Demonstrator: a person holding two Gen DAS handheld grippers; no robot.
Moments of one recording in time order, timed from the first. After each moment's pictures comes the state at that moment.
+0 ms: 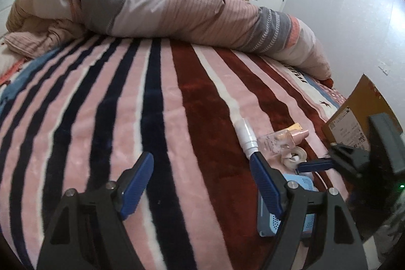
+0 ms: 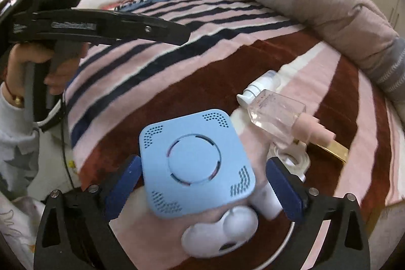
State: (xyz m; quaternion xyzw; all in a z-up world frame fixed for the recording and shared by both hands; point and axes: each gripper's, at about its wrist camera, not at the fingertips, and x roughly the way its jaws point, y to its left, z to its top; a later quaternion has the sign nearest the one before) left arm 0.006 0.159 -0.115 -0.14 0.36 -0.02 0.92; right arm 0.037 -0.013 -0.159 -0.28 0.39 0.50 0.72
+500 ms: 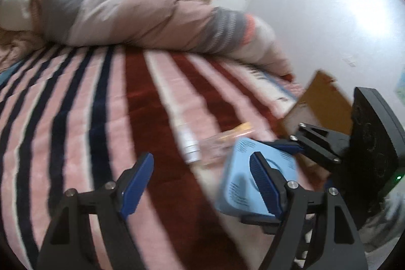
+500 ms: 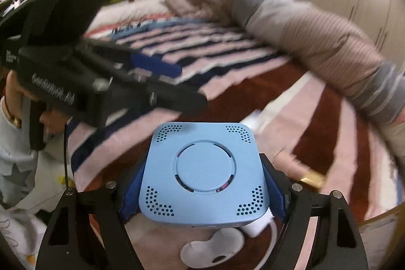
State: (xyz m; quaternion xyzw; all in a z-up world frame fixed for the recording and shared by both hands) left arm 0.004 0.124 -0.083 -0.14 0.33 -0.14 0.92; right arm 0.022 -0.015 -0.115 -0.28 0.30 0.48 0.78
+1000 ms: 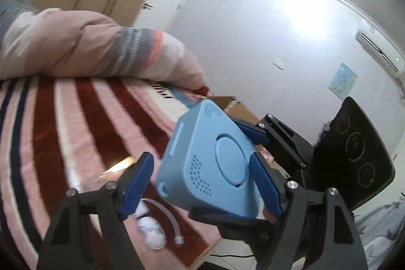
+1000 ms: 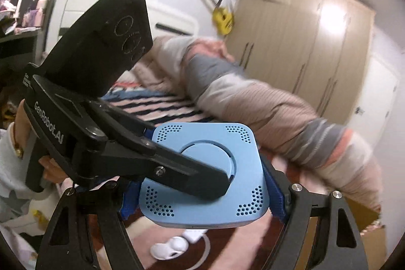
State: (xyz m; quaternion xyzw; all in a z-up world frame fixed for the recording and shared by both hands) left arm 0.002 0.032 0.008 -0.16 0.28 -0.33 0.89; right arm -0.030 -0.092 -0.007 -0.23 0.10 0.41 0.88
